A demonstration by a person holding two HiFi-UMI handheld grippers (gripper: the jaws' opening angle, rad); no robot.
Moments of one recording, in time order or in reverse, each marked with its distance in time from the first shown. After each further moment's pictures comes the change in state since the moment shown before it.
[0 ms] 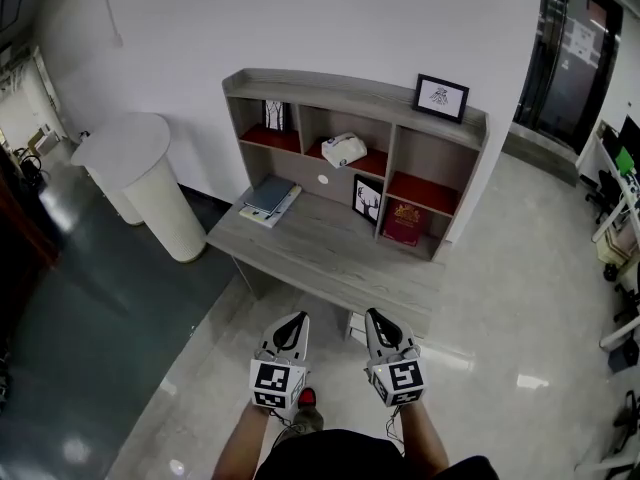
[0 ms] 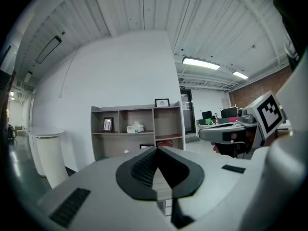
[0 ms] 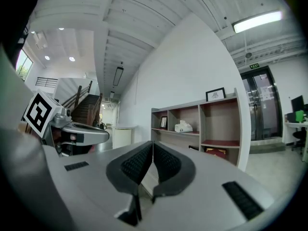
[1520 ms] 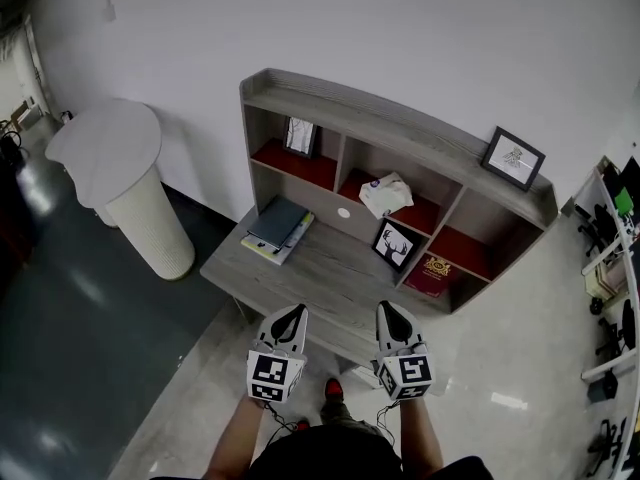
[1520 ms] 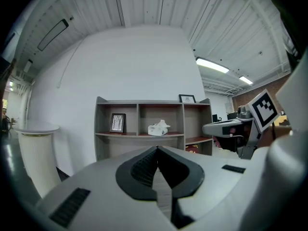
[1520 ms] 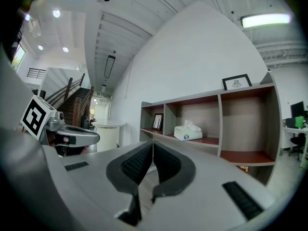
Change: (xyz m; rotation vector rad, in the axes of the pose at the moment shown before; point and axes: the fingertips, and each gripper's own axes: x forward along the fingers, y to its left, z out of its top) left arm 0.157 0.208 -0.009 -0.046 -0.023 -0.020; right arm 0.248 -0.042 0.012 -0.042 0.027 -0.092
